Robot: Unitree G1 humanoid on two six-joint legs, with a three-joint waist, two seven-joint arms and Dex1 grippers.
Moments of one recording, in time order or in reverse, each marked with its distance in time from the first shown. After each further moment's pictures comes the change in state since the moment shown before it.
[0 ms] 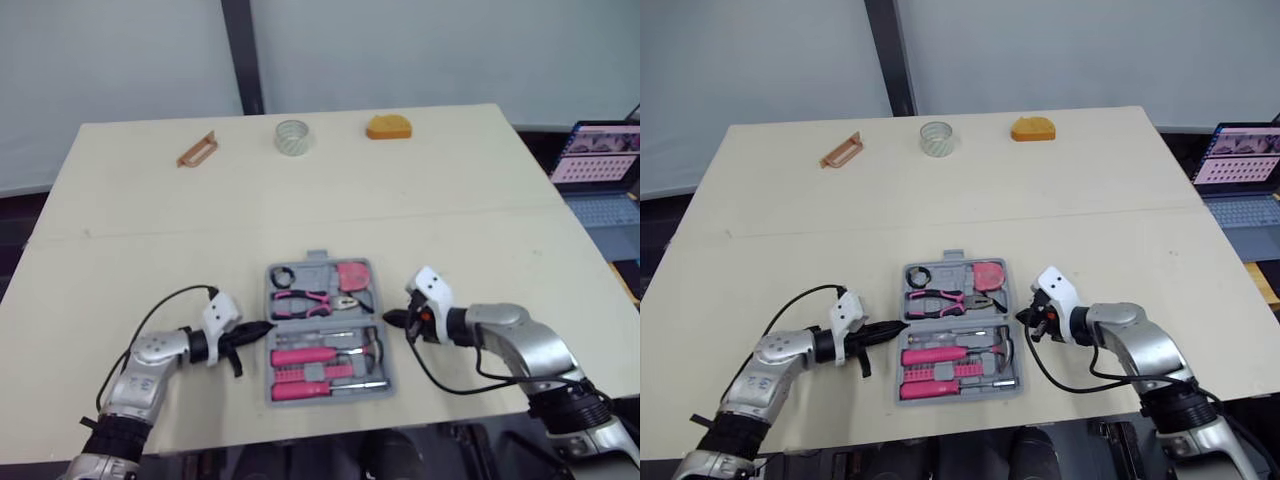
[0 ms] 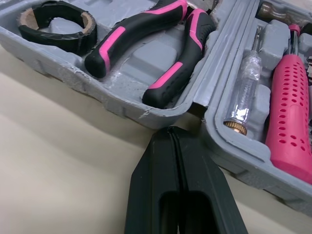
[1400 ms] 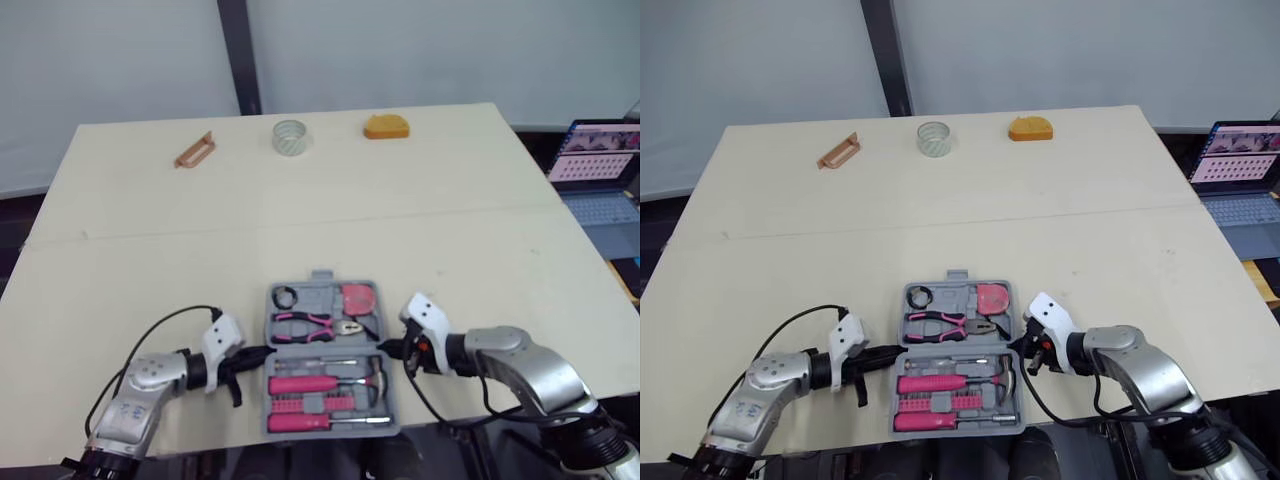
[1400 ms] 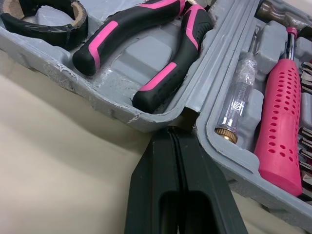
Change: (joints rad) left arm 0.187 0.032 0.003 -0.250 -0.008 0.134 0.006; right arm 0.137 -0.045 0.019 -0.233 0.027 0.142 0.000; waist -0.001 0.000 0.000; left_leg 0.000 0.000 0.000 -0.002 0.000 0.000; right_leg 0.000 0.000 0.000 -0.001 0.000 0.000
